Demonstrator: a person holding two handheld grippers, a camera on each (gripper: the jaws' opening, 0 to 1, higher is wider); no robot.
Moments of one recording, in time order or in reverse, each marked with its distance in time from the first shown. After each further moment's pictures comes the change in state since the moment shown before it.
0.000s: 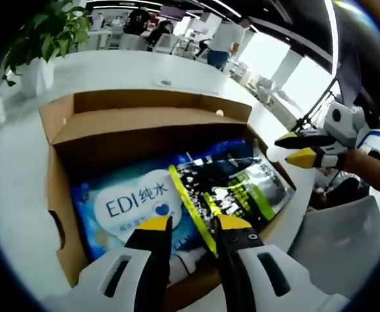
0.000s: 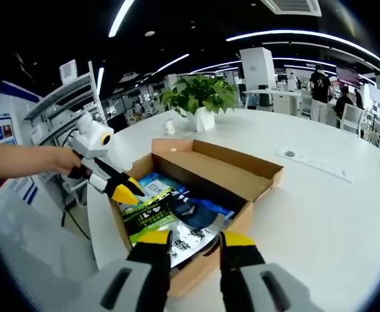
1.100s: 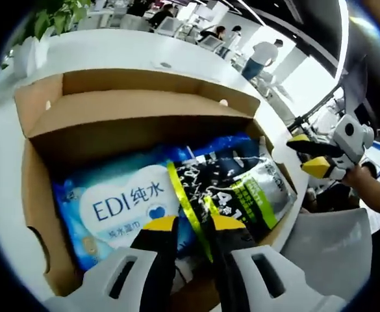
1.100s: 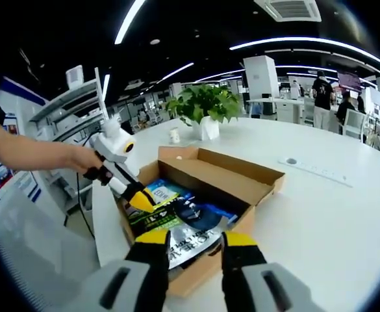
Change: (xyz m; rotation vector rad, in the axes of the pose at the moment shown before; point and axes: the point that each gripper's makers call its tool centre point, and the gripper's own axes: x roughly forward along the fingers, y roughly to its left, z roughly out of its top) left arm 0.018 -0.002 -0.003 -0.099 0.111 -0.070; right arm -0.008 0.005 0.003 -0.008 -0.061 0.025
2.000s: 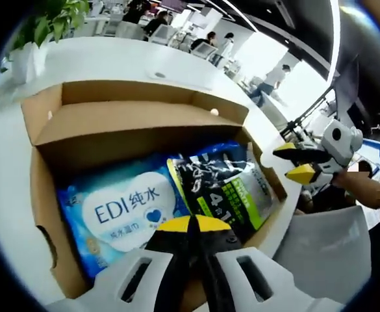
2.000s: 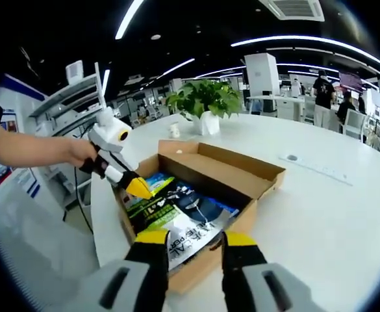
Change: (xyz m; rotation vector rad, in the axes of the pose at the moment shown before) left arm -0.014 -0.004 0.007 0.049 -0.062 -0.013; right arm 0.005 0.000 -0.008 -0.012 0.031 -0.006
